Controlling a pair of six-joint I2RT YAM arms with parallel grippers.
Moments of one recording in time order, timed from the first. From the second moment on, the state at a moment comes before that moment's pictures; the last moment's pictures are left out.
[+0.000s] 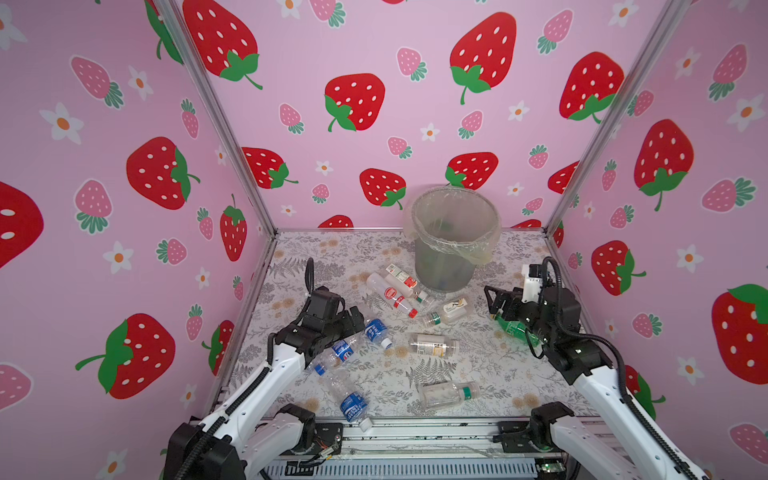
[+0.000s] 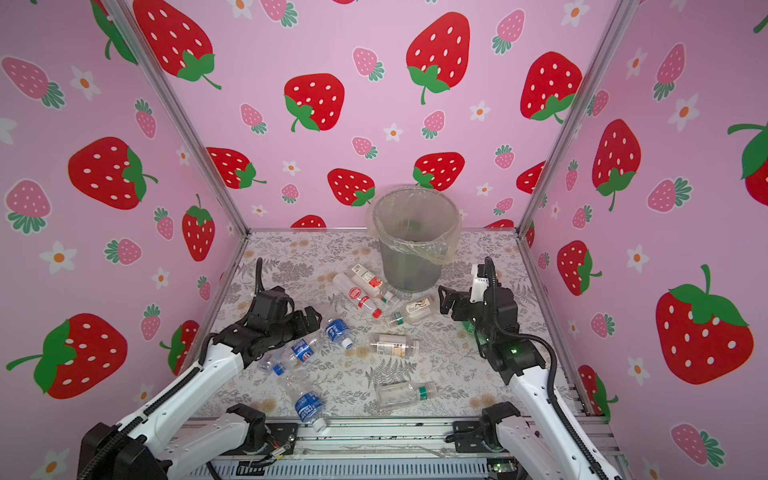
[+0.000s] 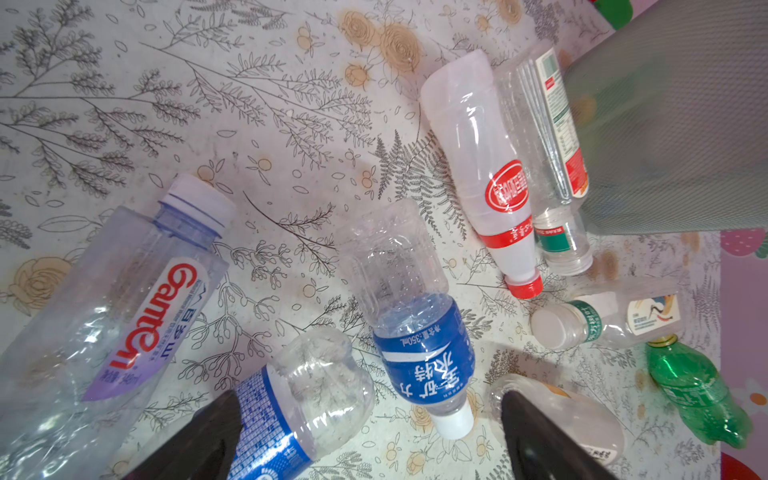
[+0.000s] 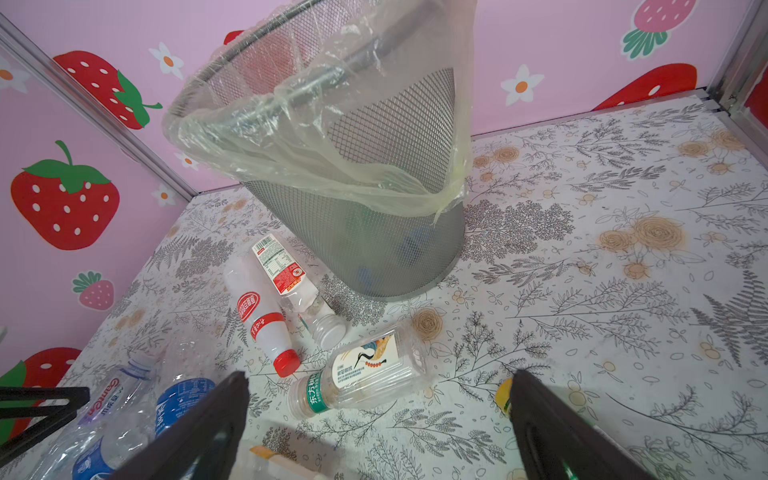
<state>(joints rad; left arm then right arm) -0.33 1.03 0.69 -0.55 0.03 -0.69 0.36 0.79 0.66 -0.24 -0.08 0.34</state>
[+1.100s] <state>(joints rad) -0.46 1.21 0.92 -0.75 -0.10 -0.66 0.36 0.82 0.62 -0.23 -0.13 0.34</state>
